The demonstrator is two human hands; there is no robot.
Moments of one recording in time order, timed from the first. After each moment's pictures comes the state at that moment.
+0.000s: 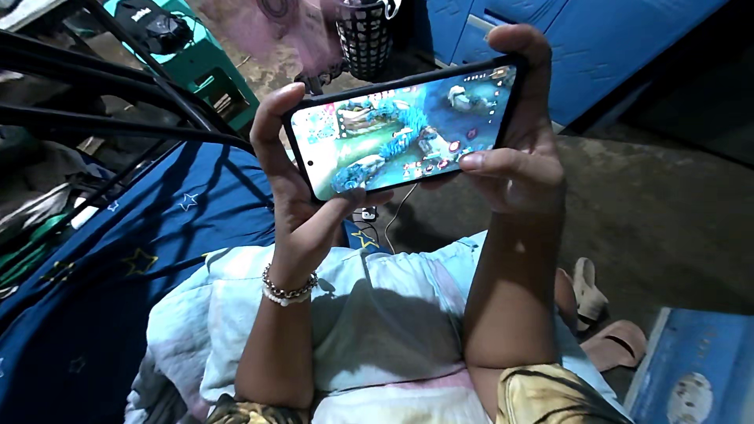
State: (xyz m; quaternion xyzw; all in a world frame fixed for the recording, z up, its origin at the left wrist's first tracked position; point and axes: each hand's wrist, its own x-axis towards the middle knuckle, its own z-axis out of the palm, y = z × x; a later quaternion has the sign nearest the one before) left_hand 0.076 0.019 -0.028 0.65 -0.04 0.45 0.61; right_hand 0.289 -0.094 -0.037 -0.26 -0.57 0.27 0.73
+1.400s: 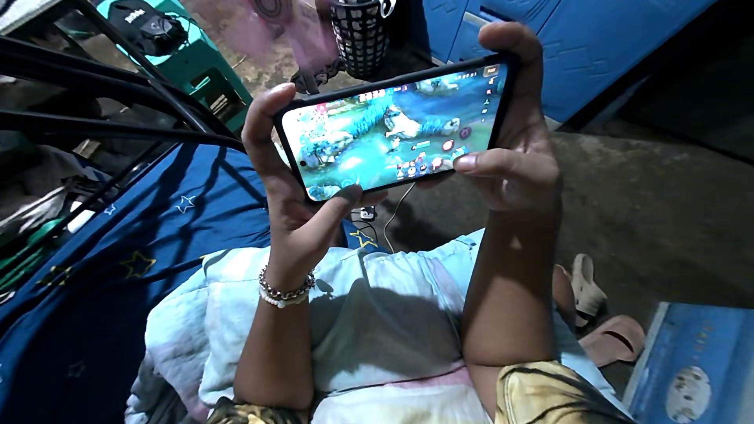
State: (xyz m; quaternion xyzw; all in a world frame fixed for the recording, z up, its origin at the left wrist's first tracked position) left_hand 0.077 0.018 -0.028 0.65 -0.03 0.45 0.61; right_hand 0.290 -0.097 -0.036 -0.26 -0.57 0.29 0.72
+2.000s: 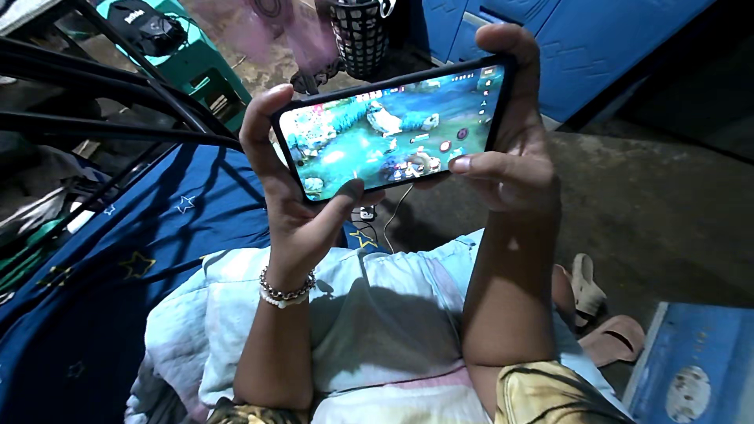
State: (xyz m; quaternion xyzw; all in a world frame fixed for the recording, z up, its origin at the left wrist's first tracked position) left_hand 0.079 0.016 -0.029 0.66 -0.02 0.46 0.60; right_hand 0.287 -0.098 -0.036 -0.28 -0.57 0.28 0.72
